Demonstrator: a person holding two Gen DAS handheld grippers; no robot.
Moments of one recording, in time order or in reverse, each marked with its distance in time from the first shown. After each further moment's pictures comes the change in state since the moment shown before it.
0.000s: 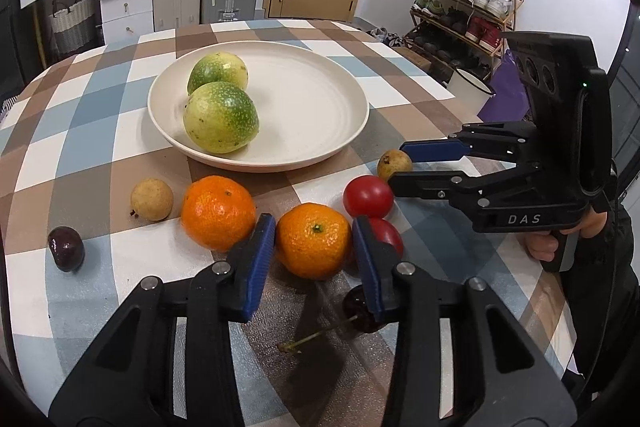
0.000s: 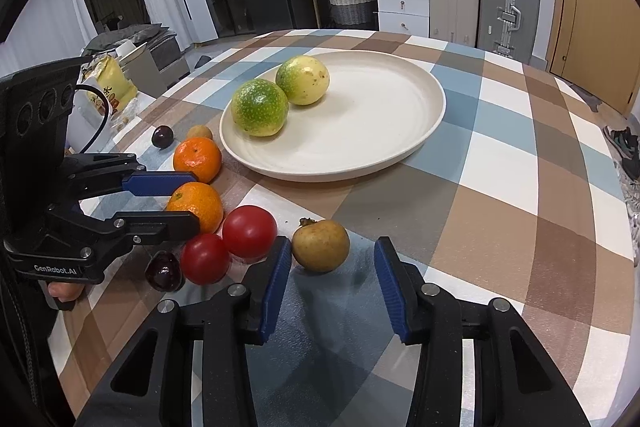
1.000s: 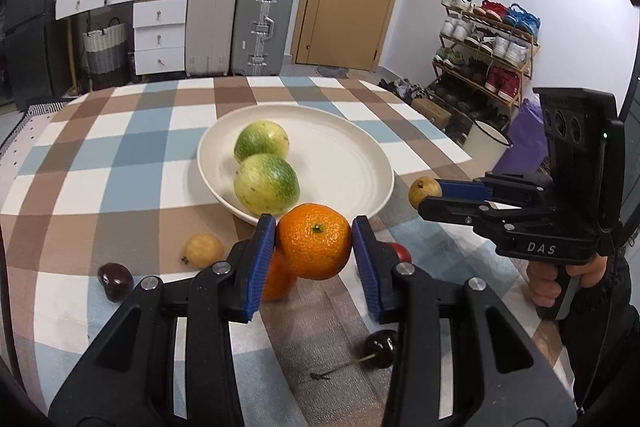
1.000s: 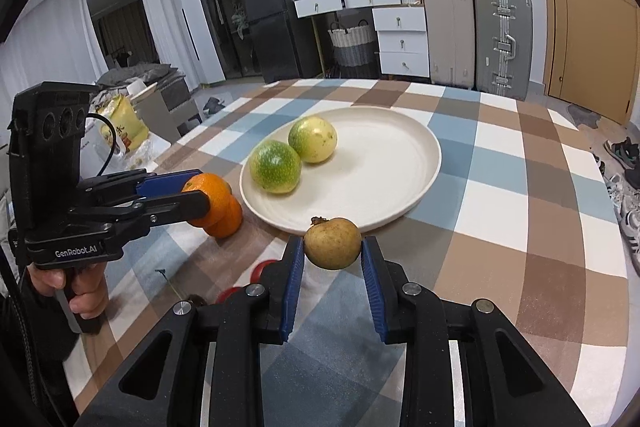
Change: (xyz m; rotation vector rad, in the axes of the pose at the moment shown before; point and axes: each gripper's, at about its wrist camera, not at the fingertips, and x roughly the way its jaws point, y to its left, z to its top) left arm -0.041 0.009 0.016 -0.065 -0.197 0.085; right arm -0.028 0.001 0.011 0.029 -0.179 0.033
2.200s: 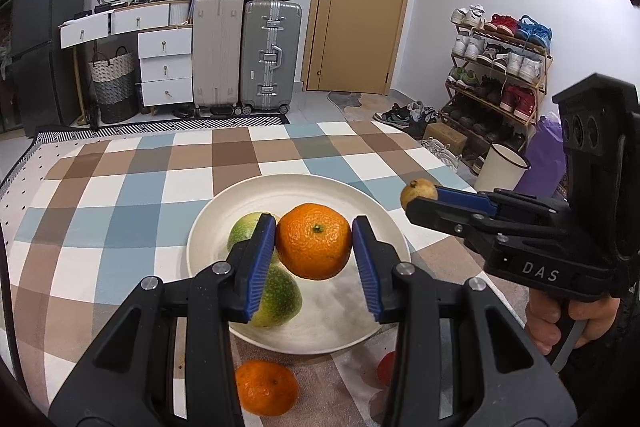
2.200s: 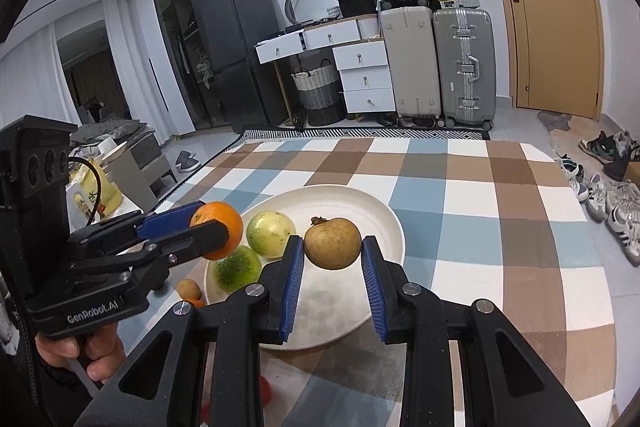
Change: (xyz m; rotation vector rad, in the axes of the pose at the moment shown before) left arm 0.051 -0.009 0.069 0.032 -0.078 0.054; right arm 0.006 -0.021 0.058 0.110 -0.143 -0.093
